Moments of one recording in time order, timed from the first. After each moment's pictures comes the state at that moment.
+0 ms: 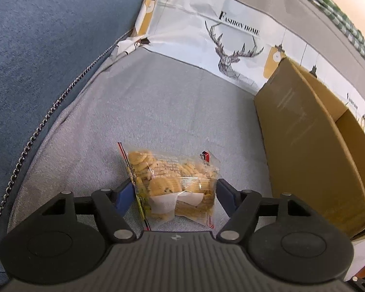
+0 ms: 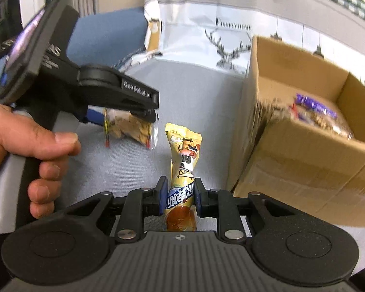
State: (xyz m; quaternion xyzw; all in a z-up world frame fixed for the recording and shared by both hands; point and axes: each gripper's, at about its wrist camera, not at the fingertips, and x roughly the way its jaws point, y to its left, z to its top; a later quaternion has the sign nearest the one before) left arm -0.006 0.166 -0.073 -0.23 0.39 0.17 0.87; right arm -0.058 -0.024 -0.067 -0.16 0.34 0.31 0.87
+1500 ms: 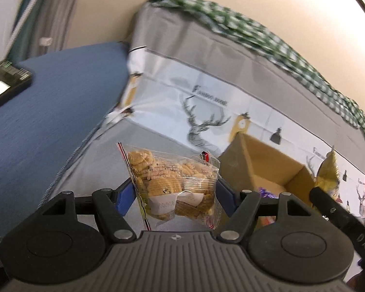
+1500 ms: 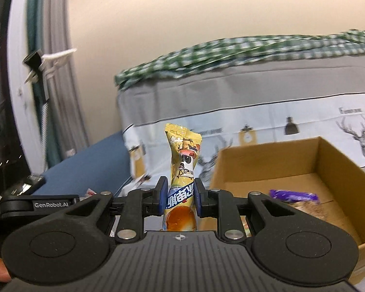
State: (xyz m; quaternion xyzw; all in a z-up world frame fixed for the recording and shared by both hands) left arm -0.038 0.134 0.036 -0.24 0.26 0.17 0.92; right arm -0.006 -0.091 0.019 0.04 0.16 0.32 0.93
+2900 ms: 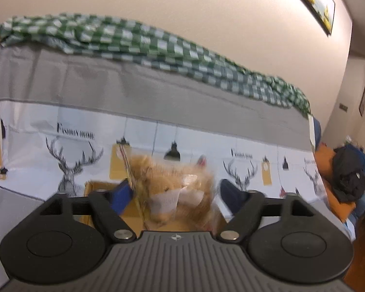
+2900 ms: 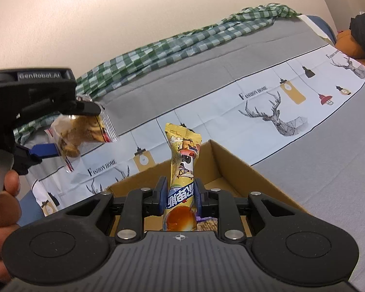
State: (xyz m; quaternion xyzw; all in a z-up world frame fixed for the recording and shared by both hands) left arm 0.150 -0.016 0.117 -0.16 0.23 0.00 0.96; right arm 0.085 -0.190 0.002 0.16 0.18 0.12 0.96
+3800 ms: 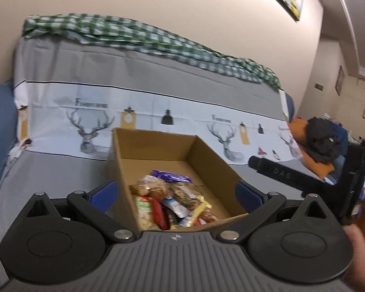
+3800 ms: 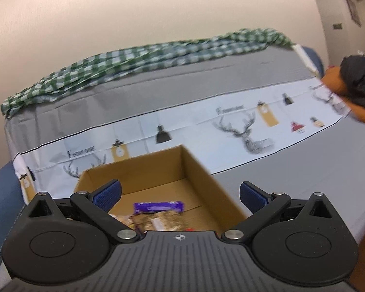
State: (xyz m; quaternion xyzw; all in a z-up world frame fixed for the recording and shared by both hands) left arm -0.062 0.005 0.081 -0.12 0.23 -0.06 0.96; right arm 0.021 -0.216 0.029 0.06 0.16 0.06 0.98
